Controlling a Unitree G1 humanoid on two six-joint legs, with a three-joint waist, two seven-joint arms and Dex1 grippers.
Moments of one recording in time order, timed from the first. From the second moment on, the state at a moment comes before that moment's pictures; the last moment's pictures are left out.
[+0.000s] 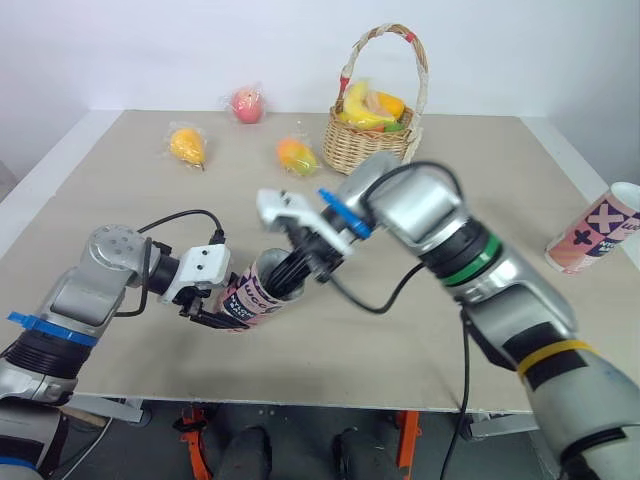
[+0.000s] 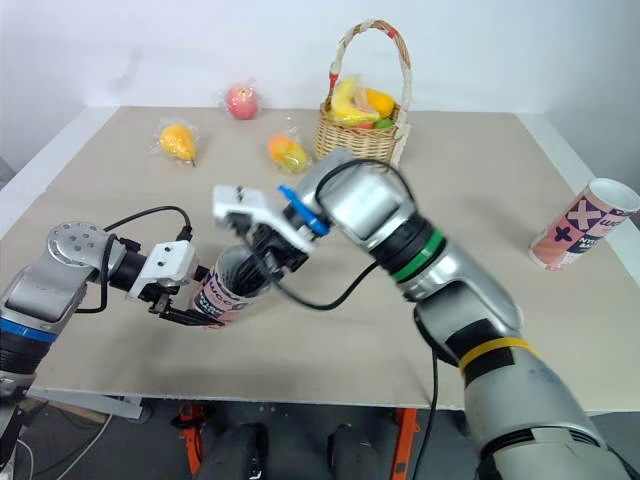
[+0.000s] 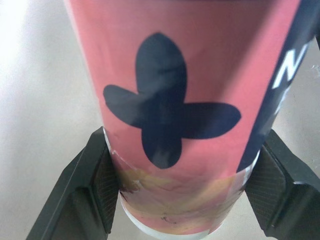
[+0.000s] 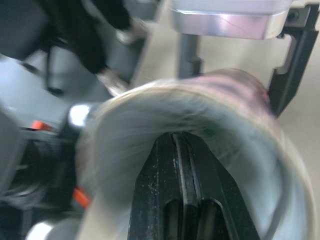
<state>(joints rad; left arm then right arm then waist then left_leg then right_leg) -0.58 0.85 -0.22 0.03 -0.16 0.25 -1.49 -1.33 -0.46 0.59 0.20 0.33 0.93 1.55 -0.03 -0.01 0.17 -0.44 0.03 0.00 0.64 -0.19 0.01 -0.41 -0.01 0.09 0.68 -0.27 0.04</state>
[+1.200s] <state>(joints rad) -0.56 0.34 -0.22 0.27 -0.29 0.07 -1.27 -0.75 -1.15 0.24 0.58 0.02 0.22 1.47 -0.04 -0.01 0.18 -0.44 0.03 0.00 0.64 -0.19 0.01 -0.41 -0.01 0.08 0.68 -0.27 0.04</state>
